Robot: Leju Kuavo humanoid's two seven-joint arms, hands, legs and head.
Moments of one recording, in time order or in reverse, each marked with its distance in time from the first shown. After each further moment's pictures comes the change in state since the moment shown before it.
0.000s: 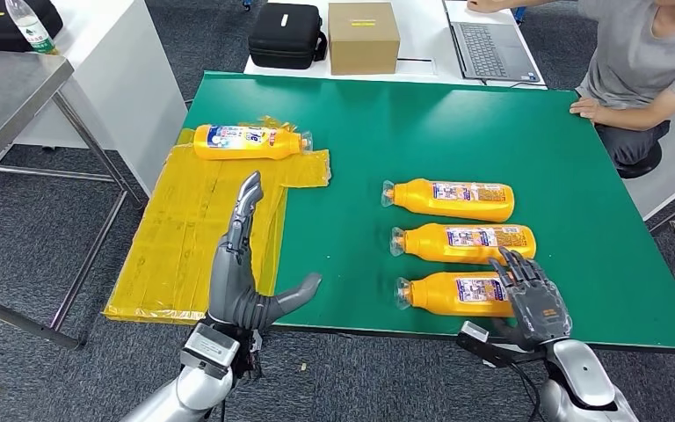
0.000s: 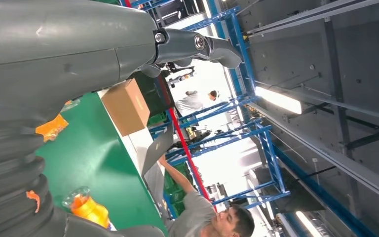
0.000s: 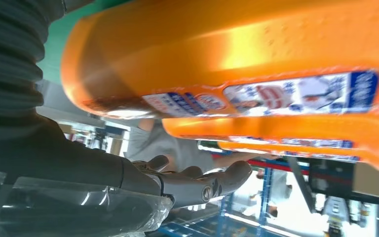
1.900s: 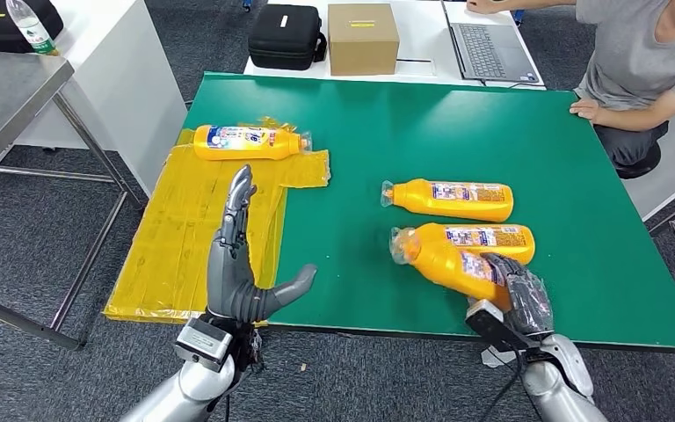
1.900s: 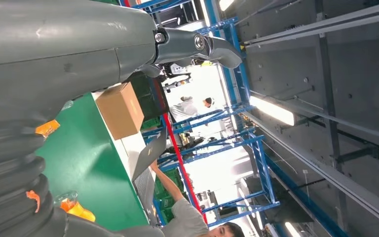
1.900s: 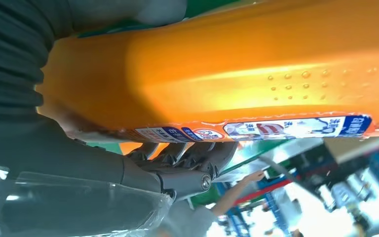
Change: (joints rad) left arm -0.014 -0.017 0.014 0.032 0.063 0.021 -0.063; right arm -0.086 0.066 0.058 0.145 -0.702 0.032 -0.327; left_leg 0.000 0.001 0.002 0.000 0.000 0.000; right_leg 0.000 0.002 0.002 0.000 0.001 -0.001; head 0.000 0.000
